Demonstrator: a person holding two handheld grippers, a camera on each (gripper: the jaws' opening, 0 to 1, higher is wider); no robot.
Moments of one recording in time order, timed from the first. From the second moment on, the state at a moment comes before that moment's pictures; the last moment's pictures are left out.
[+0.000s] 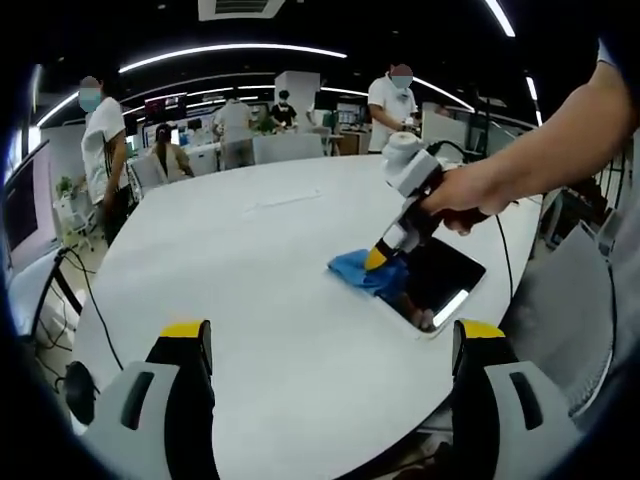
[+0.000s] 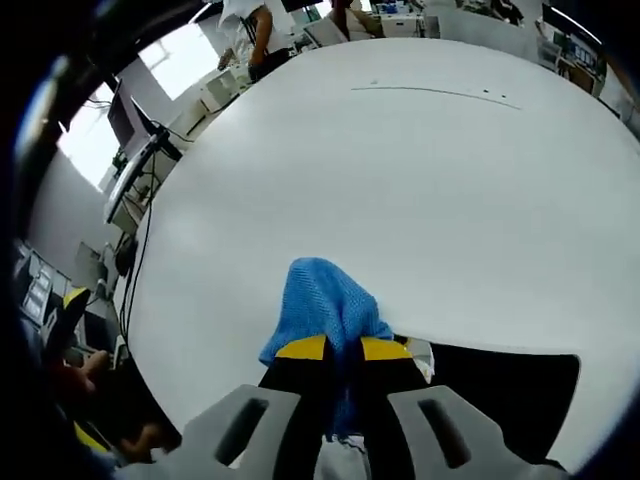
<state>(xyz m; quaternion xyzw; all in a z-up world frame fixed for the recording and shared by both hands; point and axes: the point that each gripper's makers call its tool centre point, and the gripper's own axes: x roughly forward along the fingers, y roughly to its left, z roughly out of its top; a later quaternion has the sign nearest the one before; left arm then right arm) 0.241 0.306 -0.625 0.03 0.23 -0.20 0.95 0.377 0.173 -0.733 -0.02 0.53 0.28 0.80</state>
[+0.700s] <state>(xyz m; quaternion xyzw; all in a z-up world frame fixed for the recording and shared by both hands) 0.242 0.301 -0.625 0.04 0.23 -0.21 0.95 0.385 0.146 -0.734 -0.03 0.53 0.26 0.81</state>
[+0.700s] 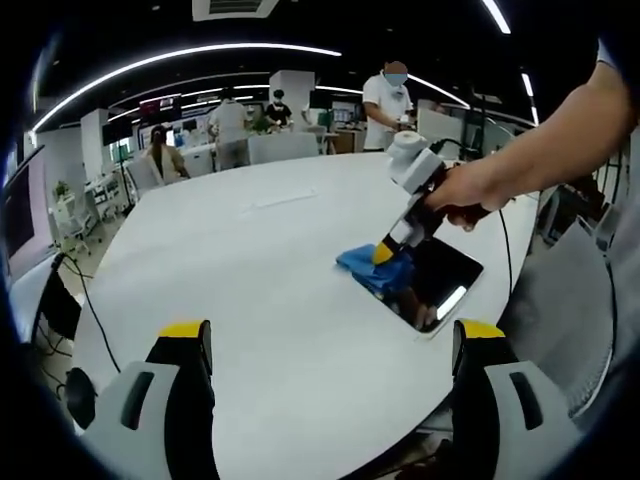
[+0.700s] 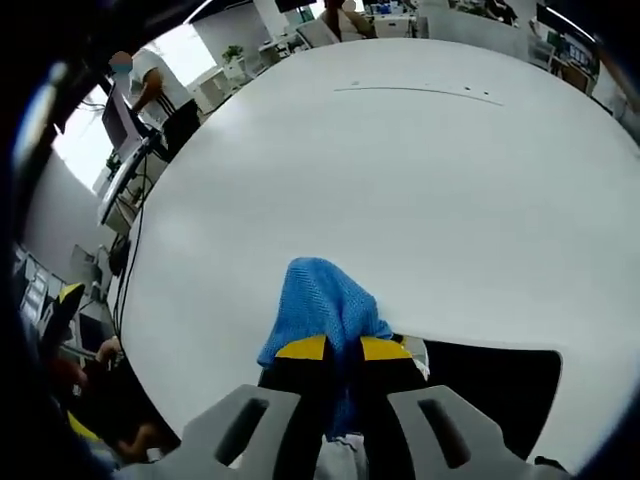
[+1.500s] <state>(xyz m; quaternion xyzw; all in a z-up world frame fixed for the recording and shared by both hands) 0.241 0.303 -0.621 0.04 0.23 -0.20 0.95 0.388 0.122 -0.737 -0.03 0.53 0.25 0.81</state>
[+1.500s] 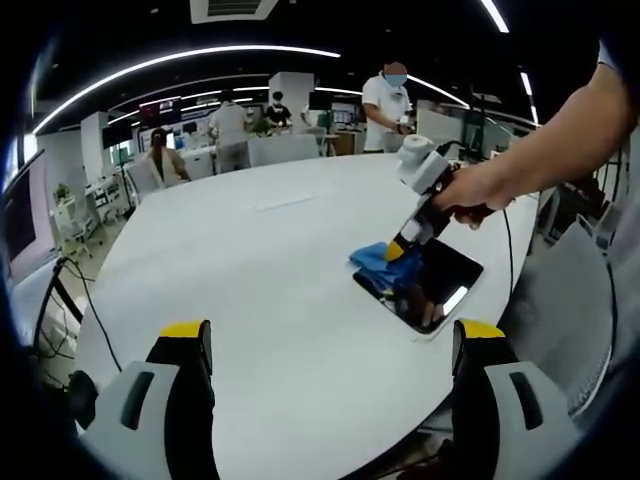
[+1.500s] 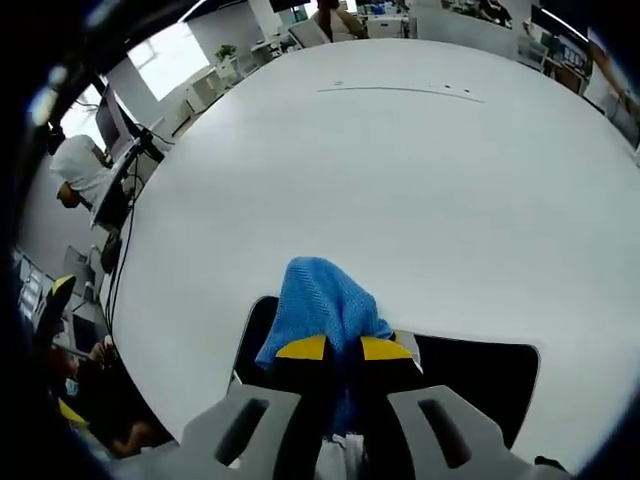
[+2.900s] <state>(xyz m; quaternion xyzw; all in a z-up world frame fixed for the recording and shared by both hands) 0.236 0.287 -0.616 0.03 0.22 -0.20 0.95 0.331 0.110 -0.736 -0.01 0.53 0.23 0.82</state>
